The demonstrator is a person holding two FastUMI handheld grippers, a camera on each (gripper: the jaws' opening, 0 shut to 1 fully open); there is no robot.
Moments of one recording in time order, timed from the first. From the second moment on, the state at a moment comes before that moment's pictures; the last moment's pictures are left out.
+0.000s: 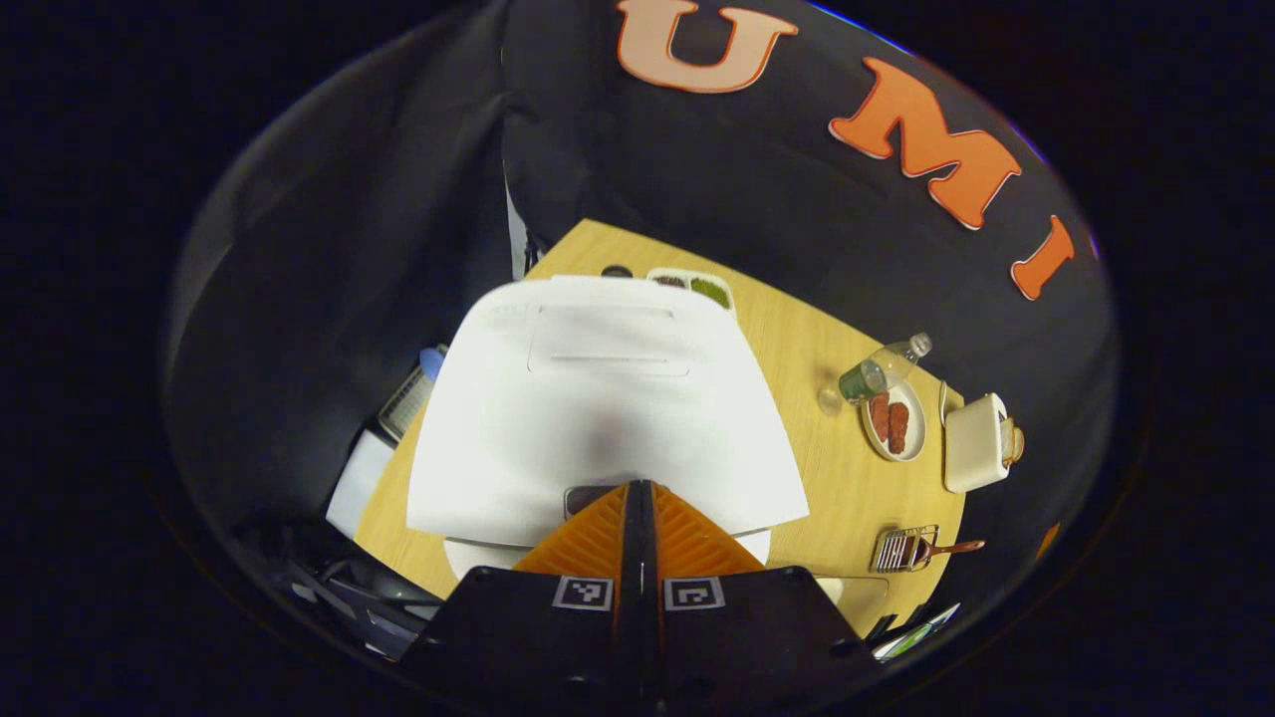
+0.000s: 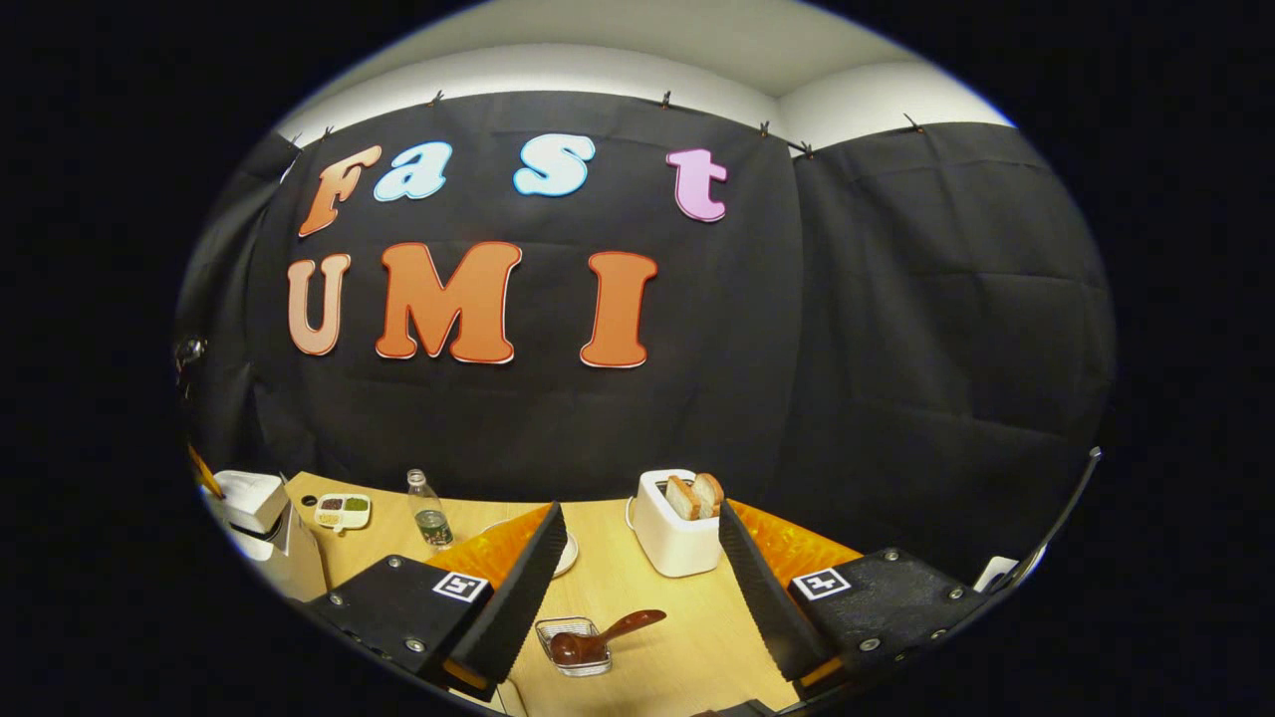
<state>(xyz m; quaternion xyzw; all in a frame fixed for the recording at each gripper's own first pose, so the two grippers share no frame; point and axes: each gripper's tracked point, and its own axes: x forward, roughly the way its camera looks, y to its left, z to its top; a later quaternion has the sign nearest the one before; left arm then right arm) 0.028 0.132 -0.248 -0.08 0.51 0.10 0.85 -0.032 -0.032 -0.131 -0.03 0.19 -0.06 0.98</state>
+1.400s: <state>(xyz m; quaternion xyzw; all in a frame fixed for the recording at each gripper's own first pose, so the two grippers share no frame) -0.014 0.035 -0.035 0.06 0.09 0.04 0.99 -0.037 -0.028 -0.355 0.15 0.41 -0.03 0.90</state>
